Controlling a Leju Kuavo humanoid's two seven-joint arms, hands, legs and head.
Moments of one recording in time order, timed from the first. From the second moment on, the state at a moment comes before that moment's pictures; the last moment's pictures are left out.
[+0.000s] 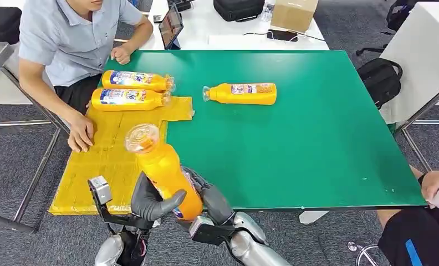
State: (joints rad) left arm 0.02 -0.21 -0.30 -1.47 0.26 -0.24 -0.40; right arm -0.28 0.20 0.60 -0.77 0.35 -0.28 -0.66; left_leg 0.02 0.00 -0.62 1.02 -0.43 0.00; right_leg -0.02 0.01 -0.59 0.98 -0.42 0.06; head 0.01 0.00
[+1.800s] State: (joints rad) left arm -0.61 0.05 -0.32 -0.65 -0.95 0.06 -0.30; right arm -0.33 0.20 0.61 -0.75 0.36 -0.25 -0.66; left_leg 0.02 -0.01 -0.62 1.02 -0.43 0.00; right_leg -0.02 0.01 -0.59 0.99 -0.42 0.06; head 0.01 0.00
